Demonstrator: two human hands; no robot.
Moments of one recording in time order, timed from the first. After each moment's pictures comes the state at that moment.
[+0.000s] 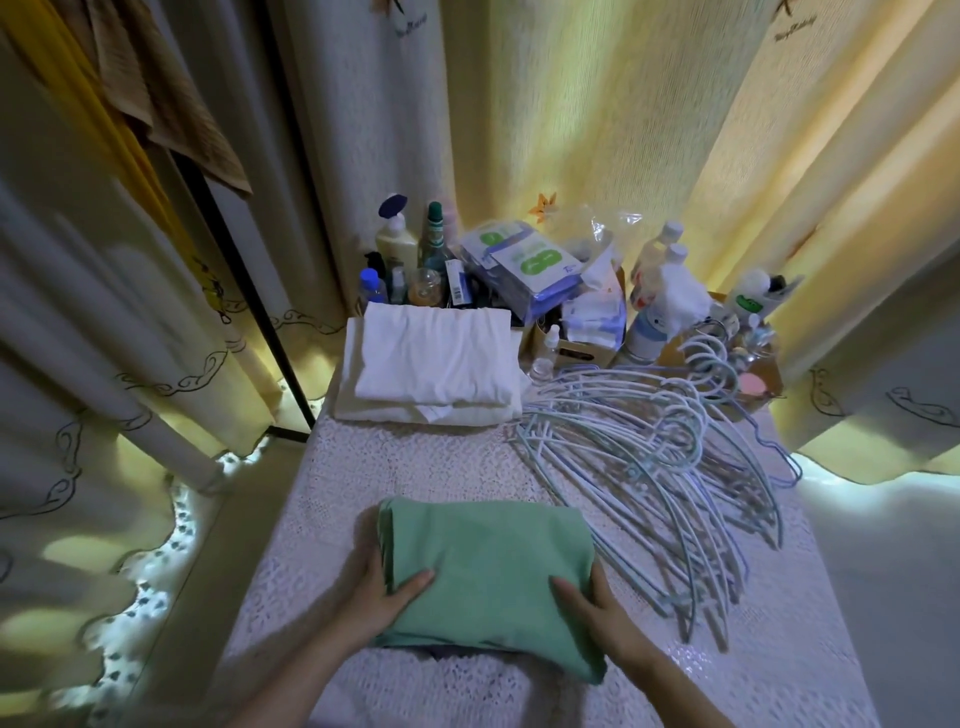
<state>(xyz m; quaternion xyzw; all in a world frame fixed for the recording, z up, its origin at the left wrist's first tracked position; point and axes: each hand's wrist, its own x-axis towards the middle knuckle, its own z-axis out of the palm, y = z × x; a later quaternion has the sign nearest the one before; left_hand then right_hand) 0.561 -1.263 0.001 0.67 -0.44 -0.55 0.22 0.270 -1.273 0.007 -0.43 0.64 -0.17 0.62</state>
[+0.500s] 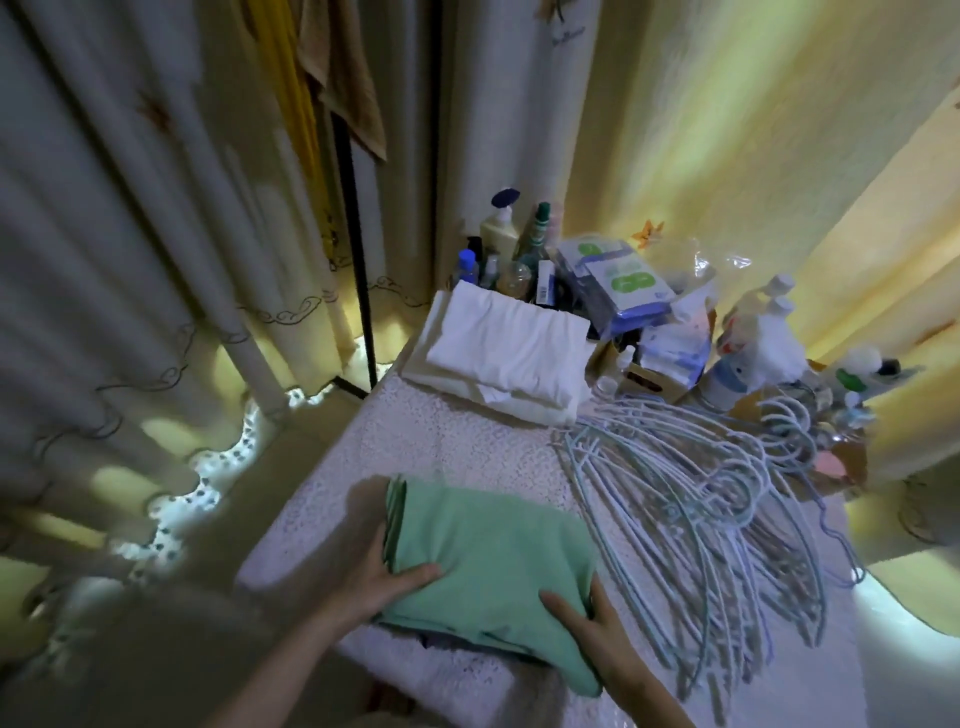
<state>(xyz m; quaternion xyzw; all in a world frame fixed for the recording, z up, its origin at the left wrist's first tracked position) 0.551 -1.206 0.023 0.67 -0.31 -0.54 0.39 0.274 -1.279 0.003 -0.46 0.59 -0.18 0.64</state>
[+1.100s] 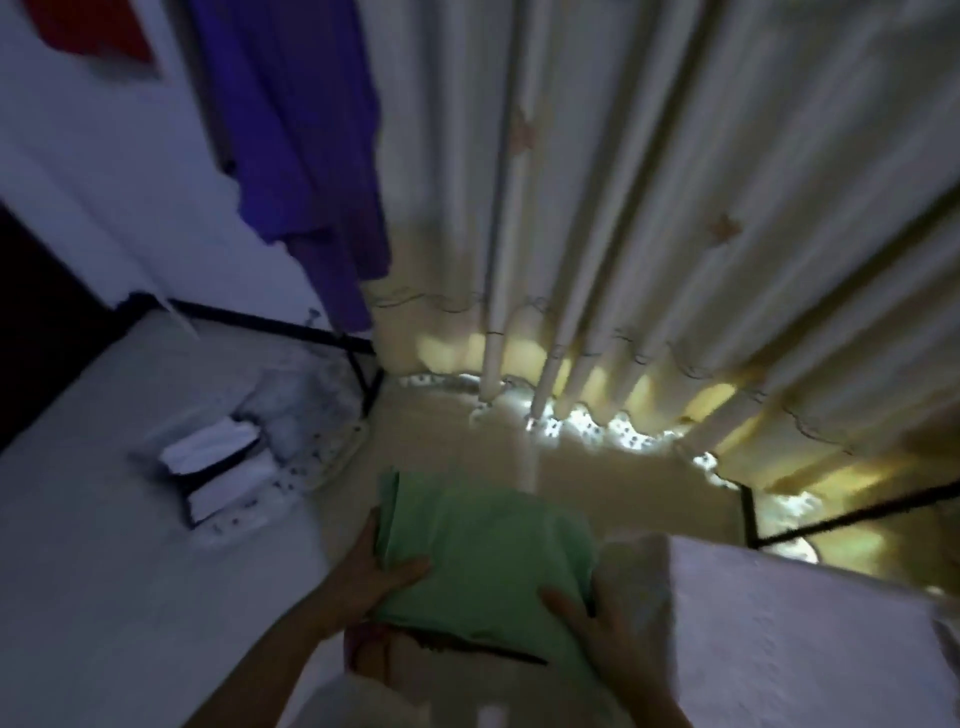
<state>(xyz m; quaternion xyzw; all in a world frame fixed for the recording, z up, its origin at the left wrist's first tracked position) 0.518 -0.787 0.044 0.68 0.17 -0.18 0.69 0.526 -1.085 0.014 -0.77 0.13 0.24 0.58</state>
